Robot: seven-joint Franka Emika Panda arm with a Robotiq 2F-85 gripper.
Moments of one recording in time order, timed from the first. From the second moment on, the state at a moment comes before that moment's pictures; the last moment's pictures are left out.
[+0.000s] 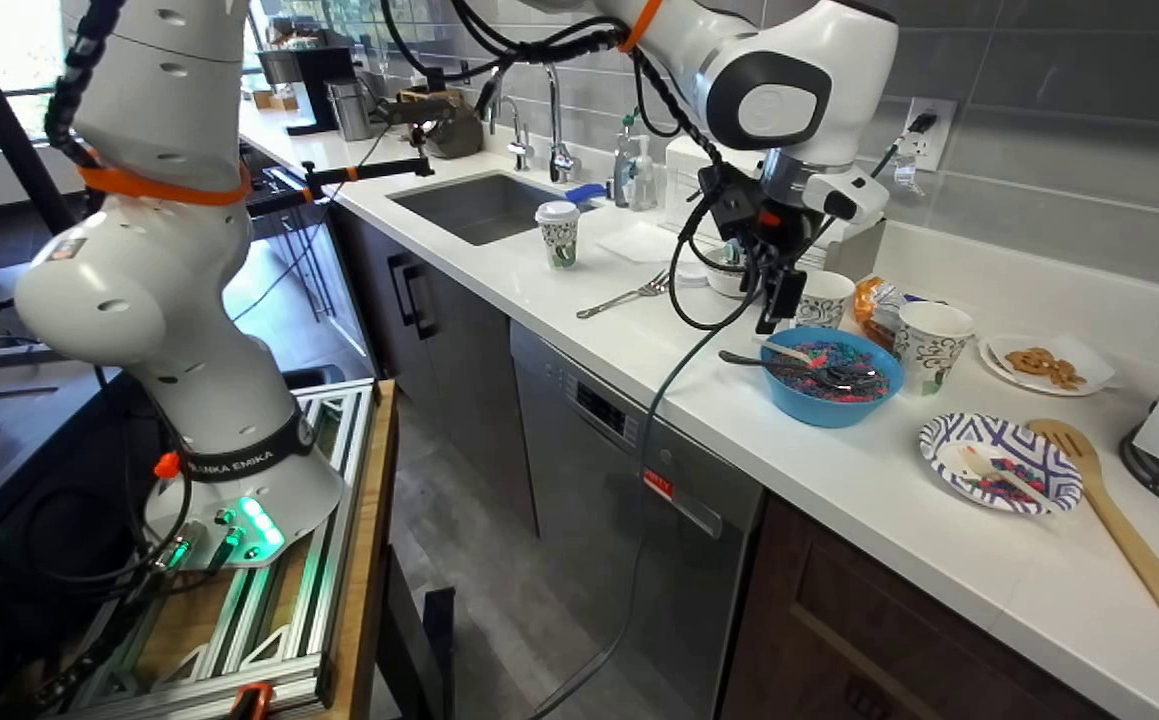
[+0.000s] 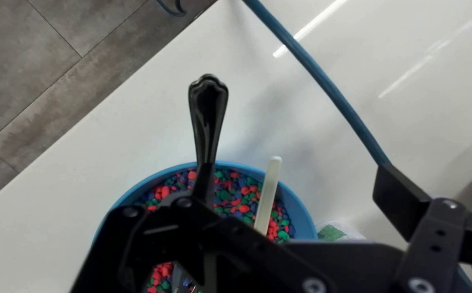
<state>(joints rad) -0.02 0.39 -0.01 -1.76 0.17 2.08 0.08</state>
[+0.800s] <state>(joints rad) -0.02 0.48 -0.02 -1.74 0.16 2.30 0.12</state>
